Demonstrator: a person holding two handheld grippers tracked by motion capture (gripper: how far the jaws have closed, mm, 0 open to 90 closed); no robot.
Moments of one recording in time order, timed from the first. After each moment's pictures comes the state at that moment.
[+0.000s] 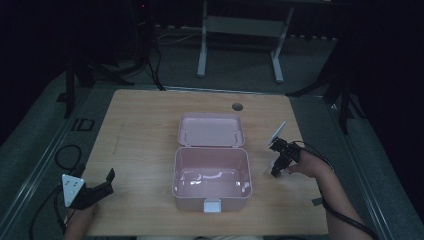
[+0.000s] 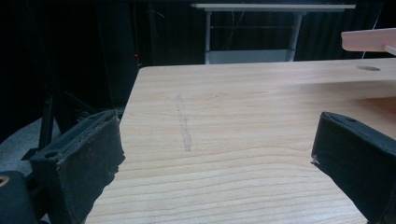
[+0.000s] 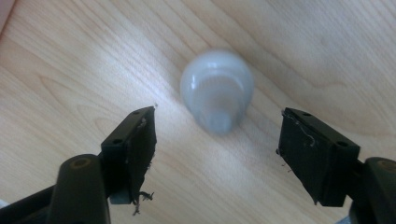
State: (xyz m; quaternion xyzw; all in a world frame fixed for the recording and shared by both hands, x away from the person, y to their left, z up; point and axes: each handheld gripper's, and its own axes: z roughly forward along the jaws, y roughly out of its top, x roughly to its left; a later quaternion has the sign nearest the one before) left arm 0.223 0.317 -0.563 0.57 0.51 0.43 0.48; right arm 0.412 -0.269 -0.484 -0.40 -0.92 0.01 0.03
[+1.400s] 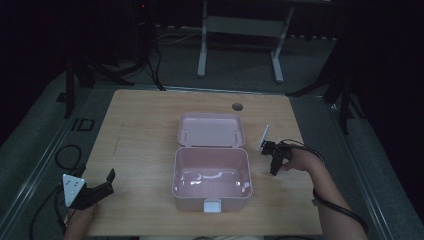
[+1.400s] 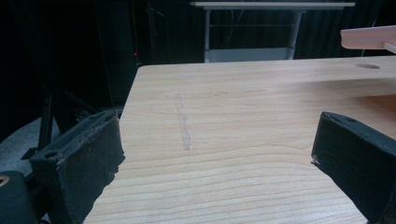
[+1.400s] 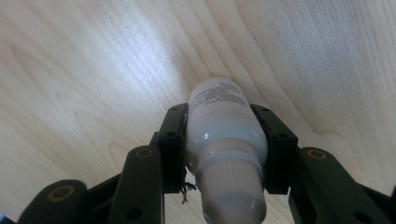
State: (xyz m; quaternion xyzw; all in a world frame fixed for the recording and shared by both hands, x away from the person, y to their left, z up) left arm 0.223 0.316 -0.563 0.57 0.51 0.43 0.47; right arm 0.418 -0.243 -0.497 -0.26 -0.96 0.06 0.01
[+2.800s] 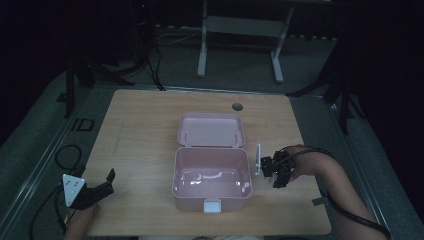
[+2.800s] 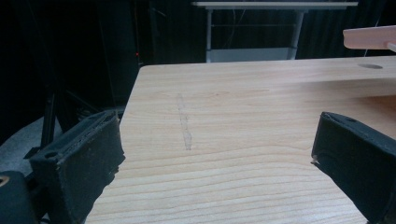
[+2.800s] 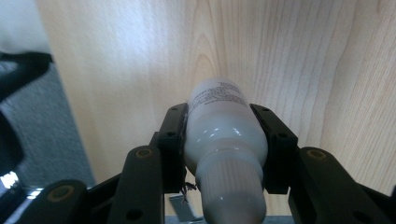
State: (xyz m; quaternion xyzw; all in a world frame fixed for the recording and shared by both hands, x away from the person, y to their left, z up) left arm 0.223 0.315 -0.563 0.57 0.52 0.43 0.47; right arm 0.344 -0.213 -0.440 0.01 -1.00 0.08 0.00
